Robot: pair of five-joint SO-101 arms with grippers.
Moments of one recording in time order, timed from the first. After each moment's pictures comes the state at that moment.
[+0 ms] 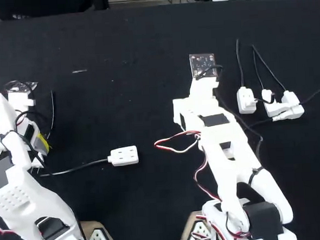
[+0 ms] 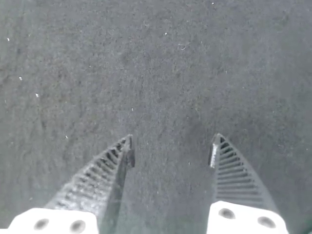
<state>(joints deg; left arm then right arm) -36.7 17.3 7.4 74.2 -44.1 -8.4 -21.2 54.3 27.0 -6.5</state>
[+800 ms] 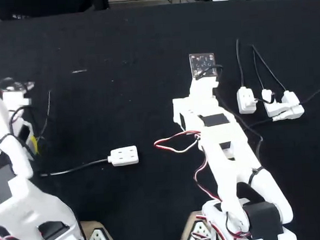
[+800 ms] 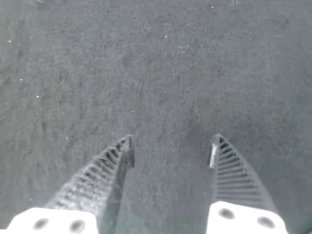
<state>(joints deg) -36.0 7.3 4.0 95.3 -44.2 -8.4 -21.2 54.3 26.9 -6.5</state>
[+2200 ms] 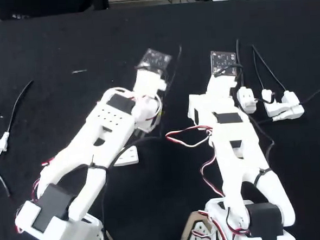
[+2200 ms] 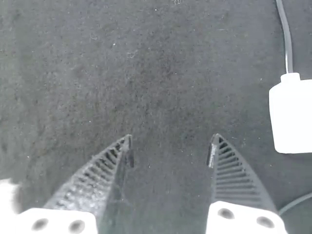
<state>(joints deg) 23.6 -5.9 19.9 51.0 1.2 -0.9 -21.2 54.3 26.9 -6.8</state>
